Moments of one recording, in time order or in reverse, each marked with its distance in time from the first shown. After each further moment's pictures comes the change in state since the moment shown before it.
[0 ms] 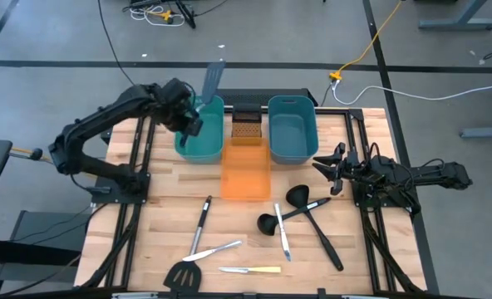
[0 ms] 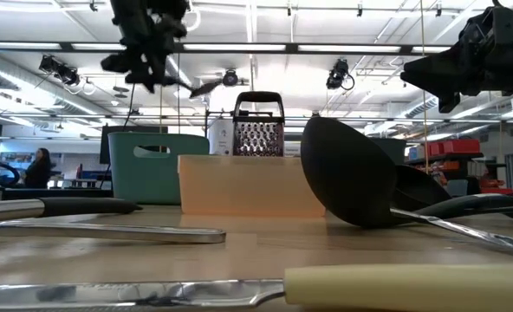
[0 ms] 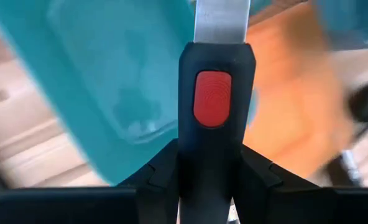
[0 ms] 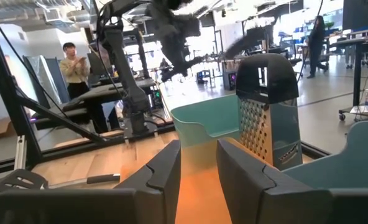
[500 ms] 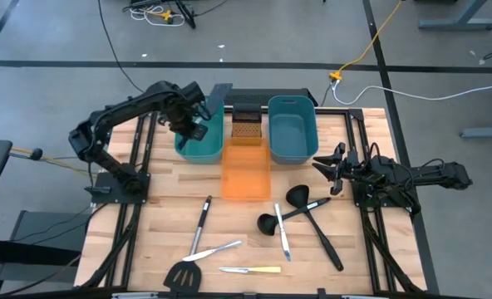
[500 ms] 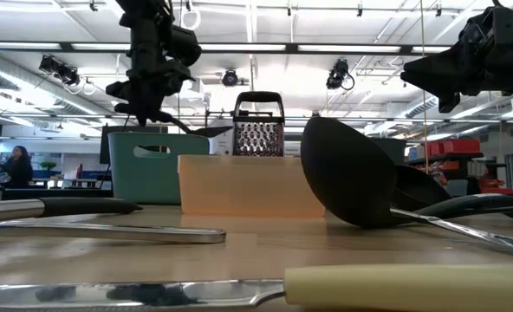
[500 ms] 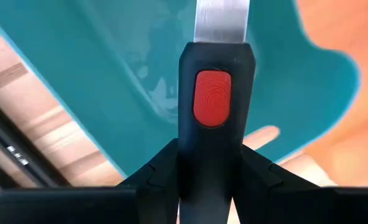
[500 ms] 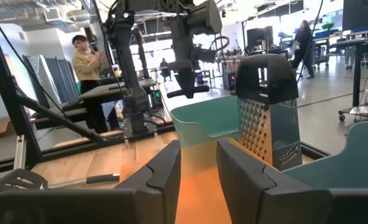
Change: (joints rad) left arm 0.057 0.217 -0.002 -0.085 -0.011 0.133; right arm 0.000 0.000 0.000 0.000 0.000 -0.004
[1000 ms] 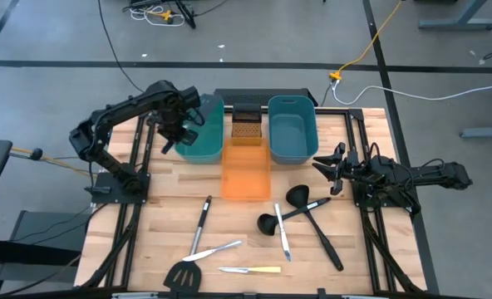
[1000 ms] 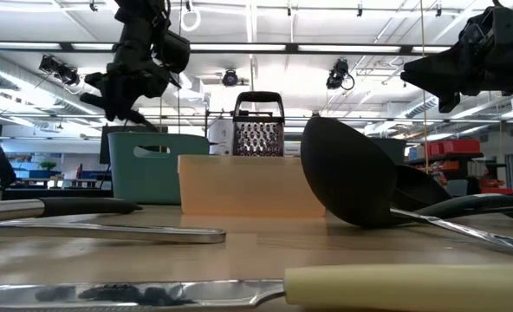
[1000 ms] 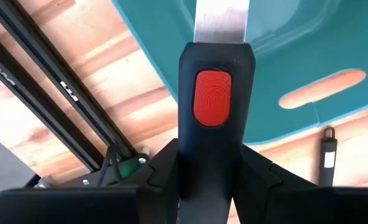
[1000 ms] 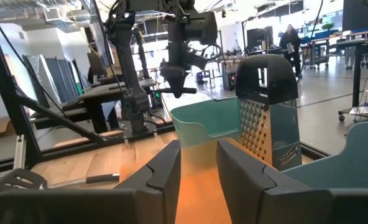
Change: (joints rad) left arm 0.008 0.005 0.000 -0.231 -0.067 0.015; right arm 0.000 0.000 0.000 0.000 0.000 -0.002
